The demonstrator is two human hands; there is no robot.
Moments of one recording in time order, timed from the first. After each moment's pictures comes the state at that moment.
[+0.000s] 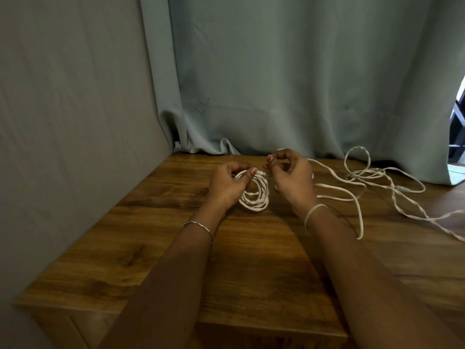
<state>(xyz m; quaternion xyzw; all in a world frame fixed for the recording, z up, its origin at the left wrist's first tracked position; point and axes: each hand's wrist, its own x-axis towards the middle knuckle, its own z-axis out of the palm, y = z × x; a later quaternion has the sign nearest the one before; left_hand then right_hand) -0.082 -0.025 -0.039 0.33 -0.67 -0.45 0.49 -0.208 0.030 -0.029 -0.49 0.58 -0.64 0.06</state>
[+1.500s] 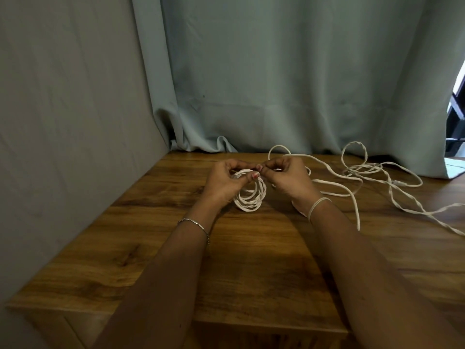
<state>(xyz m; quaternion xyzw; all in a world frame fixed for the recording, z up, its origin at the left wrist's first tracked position) -0.078 -0.024 -0.037 0.30 -0.70 -0.46 0.46 -0.215 0.038 -0.027 -0.53 0.59 -0.59 0.17</state>
